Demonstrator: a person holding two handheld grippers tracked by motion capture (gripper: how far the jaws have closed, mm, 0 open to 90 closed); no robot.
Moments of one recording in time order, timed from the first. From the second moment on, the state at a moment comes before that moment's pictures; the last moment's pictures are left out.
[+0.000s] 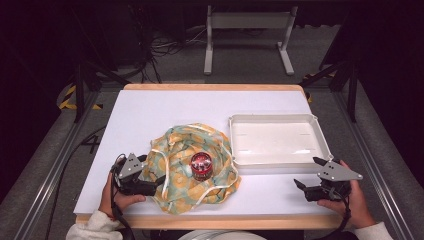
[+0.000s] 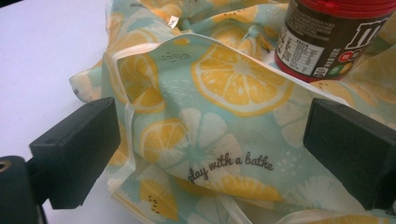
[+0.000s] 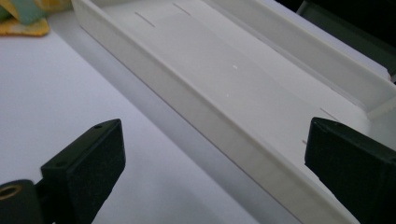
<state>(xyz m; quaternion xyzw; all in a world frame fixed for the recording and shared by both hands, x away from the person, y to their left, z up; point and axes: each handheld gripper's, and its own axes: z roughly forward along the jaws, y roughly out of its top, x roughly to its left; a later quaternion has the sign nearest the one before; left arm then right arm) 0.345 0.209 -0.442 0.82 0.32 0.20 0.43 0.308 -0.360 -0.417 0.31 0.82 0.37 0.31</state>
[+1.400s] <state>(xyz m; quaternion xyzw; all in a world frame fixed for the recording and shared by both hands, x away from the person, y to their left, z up) 0.343 0.212 -0.444 0.82 0.31 0.20 0.43 0.382 -0.207 -0.370 0.12 0.91 0.34 0.21</state>
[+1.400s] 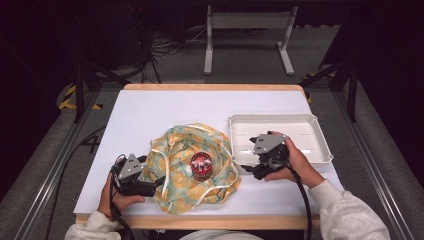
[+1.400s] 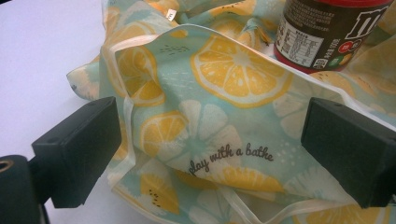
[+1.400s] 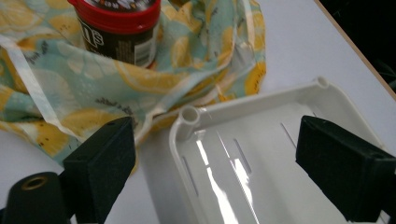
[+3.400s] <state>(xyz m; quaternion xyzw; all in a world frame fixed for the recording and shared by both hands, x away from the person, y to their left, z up) 0.345 0.211 -0.447 0.83 0.31 0.19 0.42 0.407 -0.083 -0.393 0.06 0.95 0.31 0.07</state>
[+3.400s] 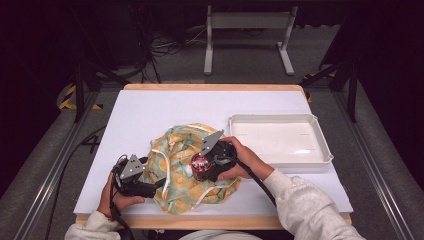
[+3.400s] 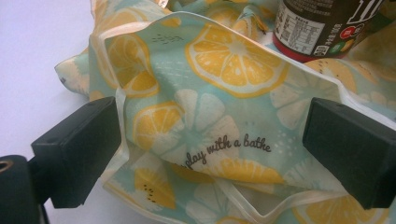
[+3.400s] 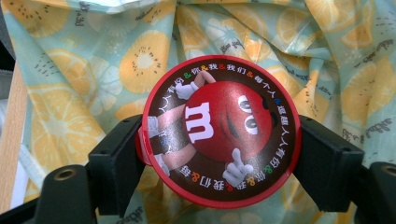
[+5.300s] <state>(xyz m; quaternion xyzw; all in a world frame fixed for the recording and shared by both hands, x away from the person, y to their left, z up) 0.346 0.212 -0.448 0.84 0.31 0.18 0.42 0.389 -0.125 -0.334 0.06 0.91 0.38 0.12</state>
